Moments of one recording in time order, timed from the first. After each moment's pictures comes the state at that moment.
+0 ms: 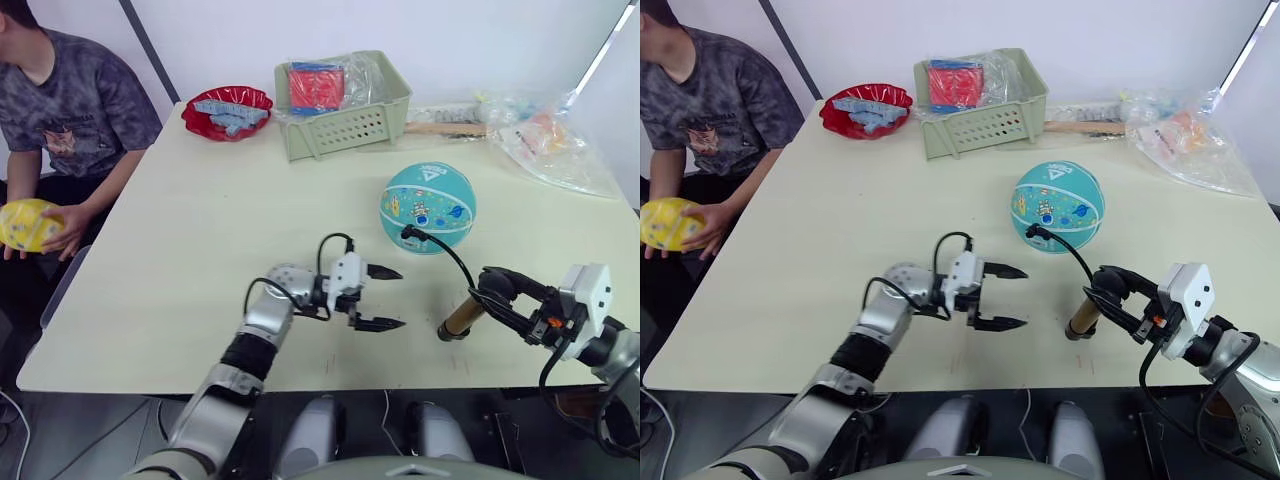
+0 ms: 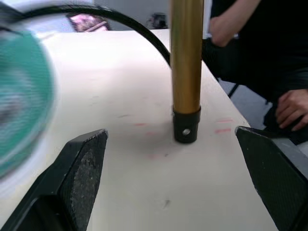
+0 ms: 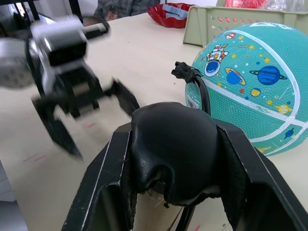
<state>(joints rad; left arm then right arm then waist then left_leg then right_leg) -0.46 0.27 -0.24 0.35 -0.17 -0.11 -1.34 0.30 -0.65 -0.26 -0.57 0.60 0.28 0.78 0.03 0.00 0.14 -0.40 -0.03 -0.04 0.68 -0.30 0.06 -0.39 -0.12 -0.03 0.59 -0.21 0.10</state>
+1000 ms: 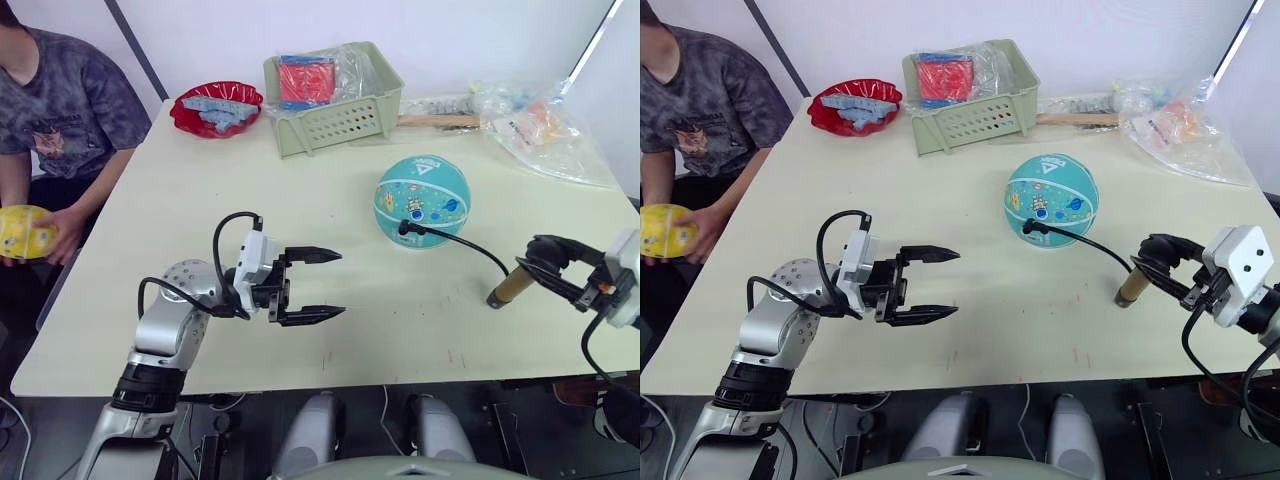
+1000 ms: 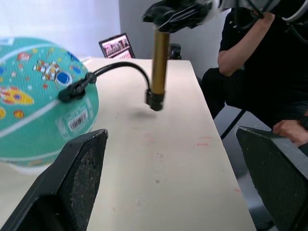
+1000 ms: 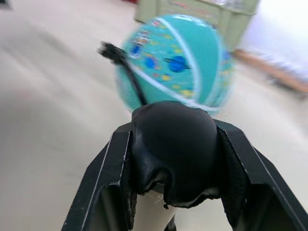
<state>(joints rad) -0.27 0.59 -0.03 -0.11 -0.51 0.17 -1.35 0.18 -0.81 -0.44 -0.45 0.51 0.26 0.80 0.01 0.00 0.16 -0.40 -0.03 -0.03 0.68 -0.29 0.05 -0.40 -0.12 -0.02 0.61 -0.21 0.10</state>
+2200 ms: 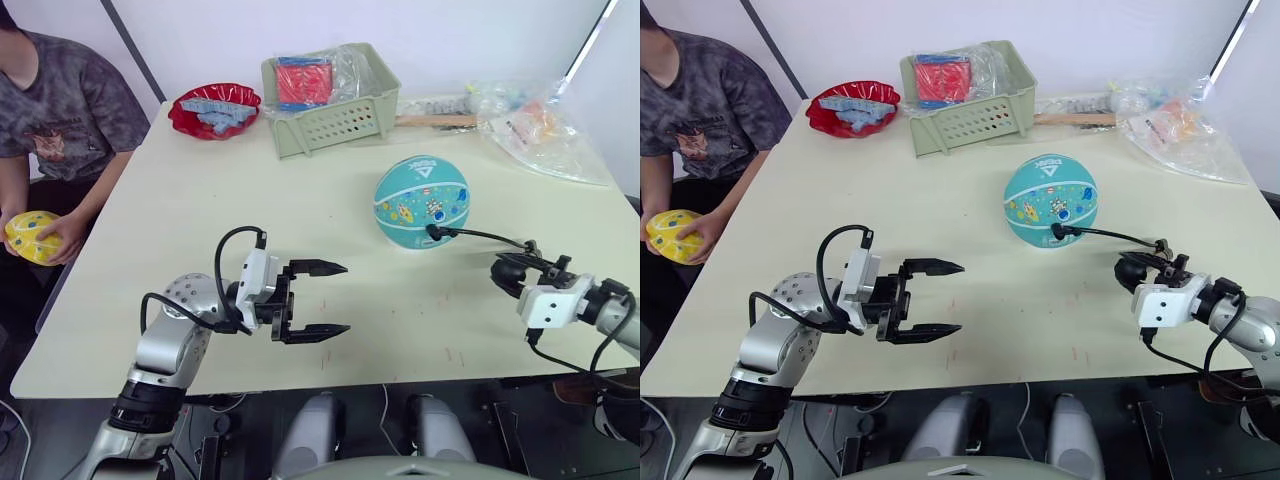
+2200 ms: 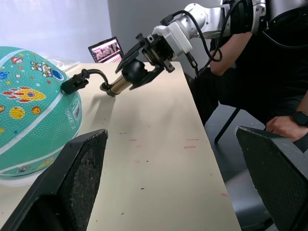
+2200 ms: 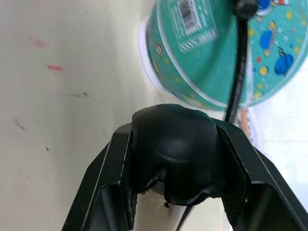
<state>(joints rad) -0.19 0.59 -0.05 -0.18 -0.51 0.10 -1.34 -0.06 -0.87 -0.04 0.14 -0.29 -0.68 0.61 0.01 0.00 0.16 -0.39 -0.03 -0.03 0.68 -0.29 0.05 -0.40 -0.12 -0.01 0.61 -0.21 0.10</state>
